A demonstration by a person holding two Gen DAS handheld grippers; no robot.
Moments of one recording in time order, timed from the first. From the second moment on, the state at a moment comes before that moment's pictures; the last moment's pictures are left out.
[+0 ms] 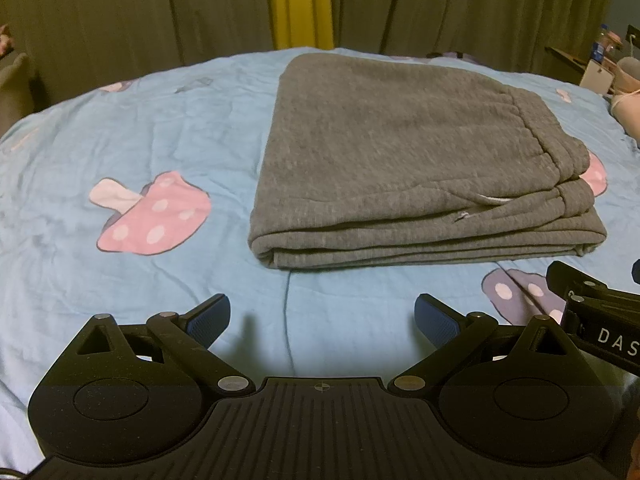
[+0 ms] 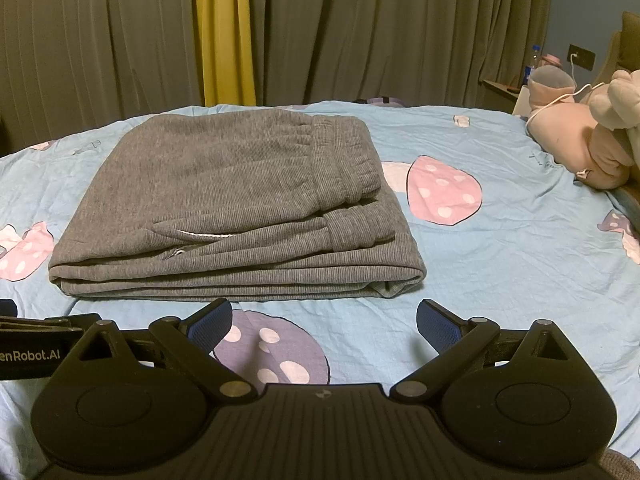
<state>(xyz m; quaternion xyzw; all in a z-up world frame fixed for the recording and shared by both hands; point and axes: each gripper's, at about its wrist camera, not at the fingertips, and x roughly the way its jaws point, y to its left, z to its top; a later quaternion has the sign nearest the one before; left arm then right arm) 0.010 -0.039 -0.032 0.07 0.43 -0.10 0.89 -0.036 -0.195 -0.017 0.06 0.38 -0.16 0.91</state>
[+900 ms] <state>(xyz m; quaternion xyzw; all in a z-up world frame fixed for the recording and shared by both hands) 0.008 -0.042 -0.029 0.08 0.43 -0.11 0.89 -0.036 -0.195 -0.017 0.05 0.38 -0.16 0.91</state>
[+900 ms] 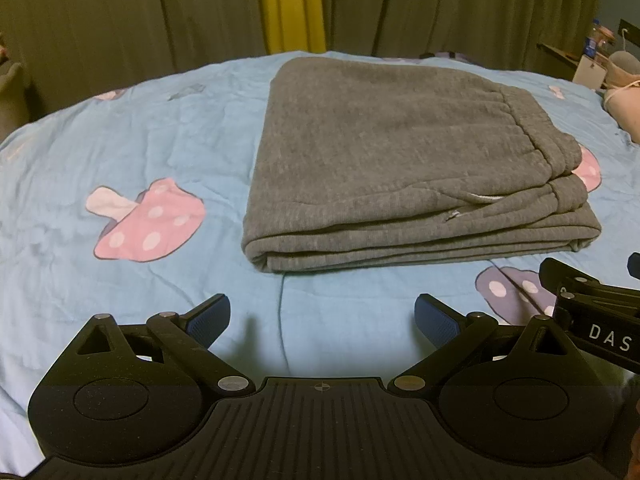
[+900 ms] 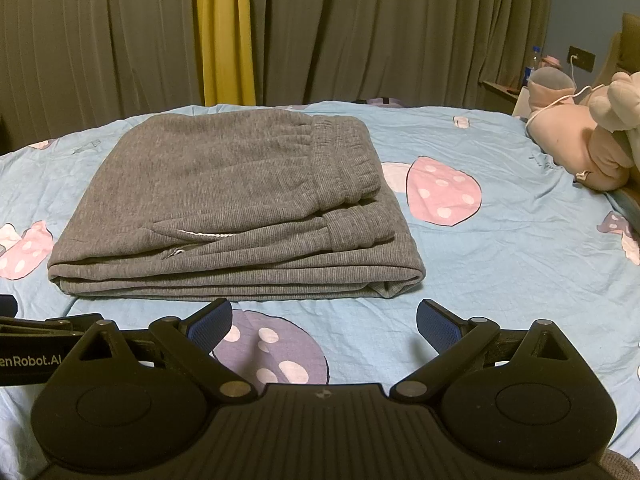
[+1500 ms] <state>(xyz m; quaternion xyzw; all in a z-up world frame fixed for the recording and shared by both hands) 0.008 -0.042 -0.030 0.08 0.43 -0.12 0.89 -0.036 -0.195 -0.017 0.05 0.38 -0.16 0.91</state>
